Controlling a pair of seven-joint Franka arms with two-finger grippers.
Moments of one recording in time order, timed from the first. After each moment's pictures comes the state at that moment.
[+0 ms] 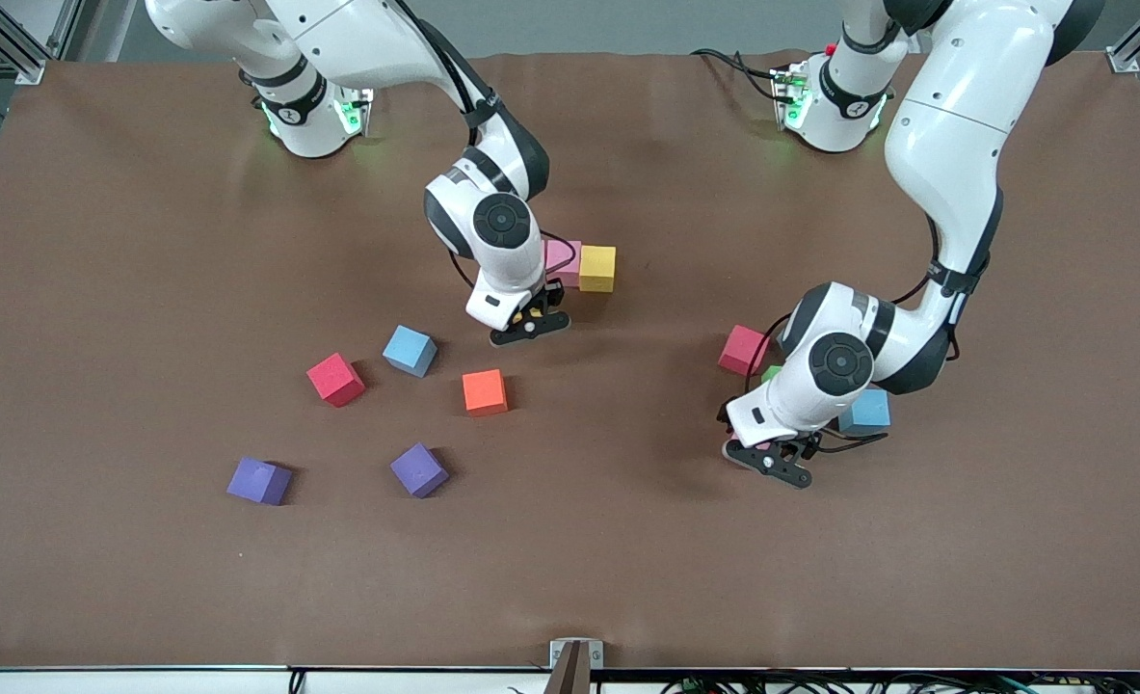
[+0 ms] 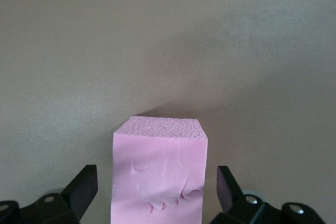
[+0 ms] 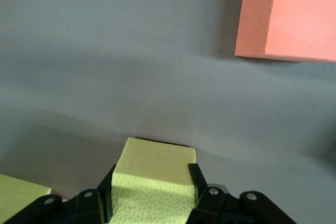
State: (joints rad) left arm -0.17 0.71 -0.21 -1.66 0.20 2.40 -0.01; right arm 0.78 0.55 -0.01 -1.86 0.06 2.36 0.47
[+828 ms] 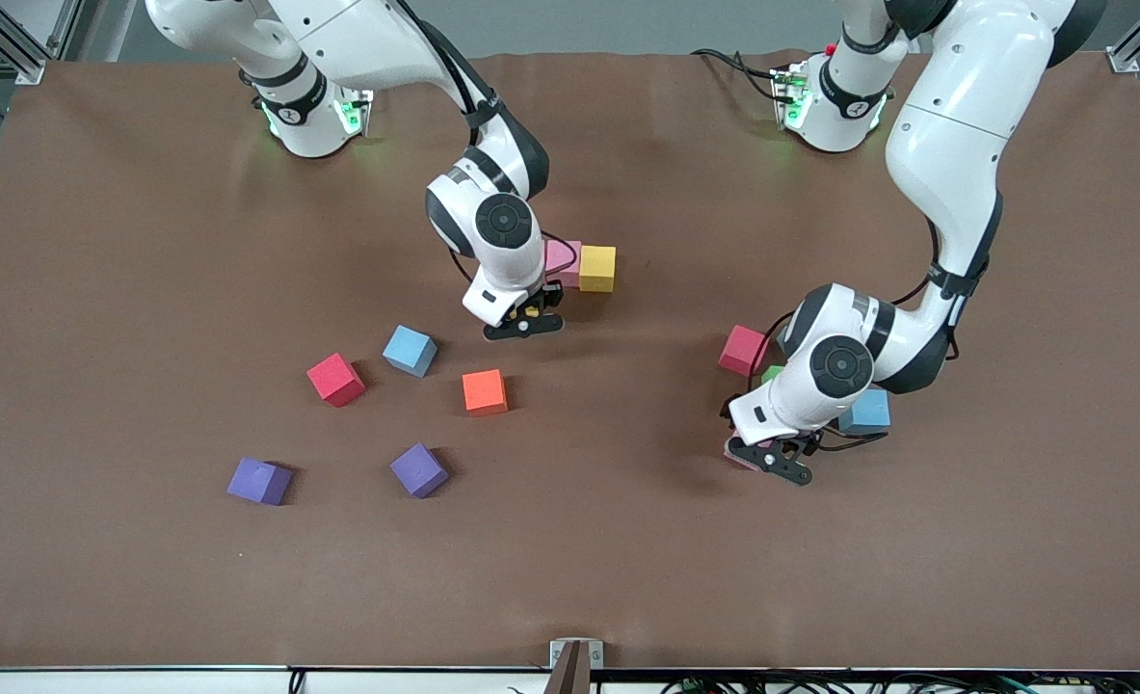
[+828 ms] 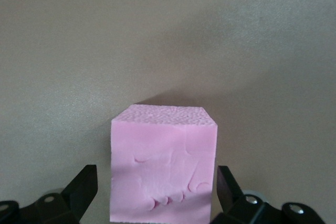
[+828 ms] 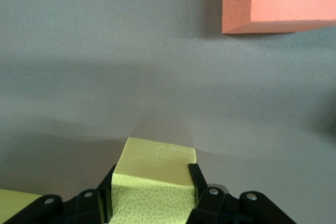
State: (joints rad) left arm -0.16 0.71 -0.21 -1.67 0.20 2.40 0.00; right arm 0.79 0.56 -0.01 -1.88 0.06 2.36 0.59
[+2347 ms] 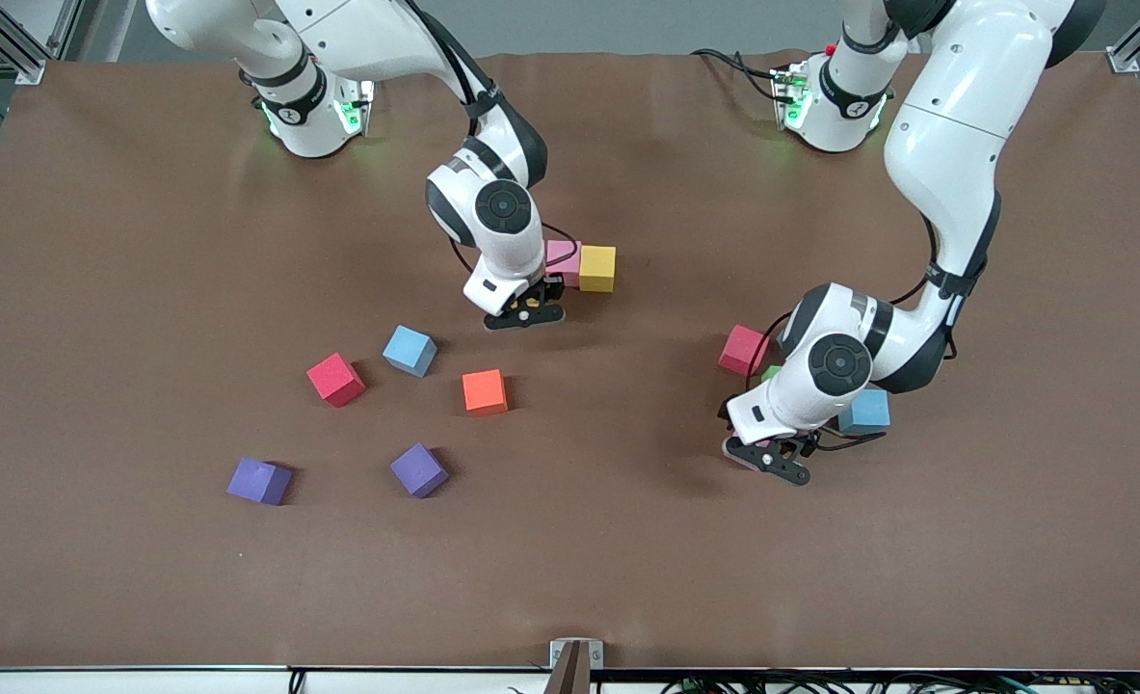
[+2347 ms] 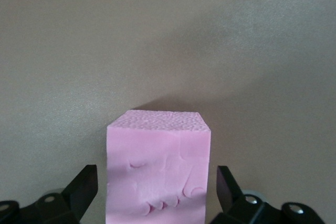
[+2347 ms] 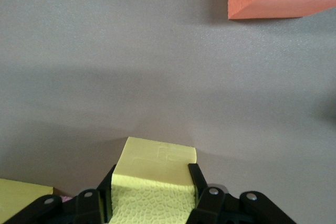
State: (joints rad) left arm -0.16 0.71 -0.22 -1.68 0.20 2.42 0.00; right arm 0.81 0.53 -0.01 -1.93 0.06 2.41 0.62
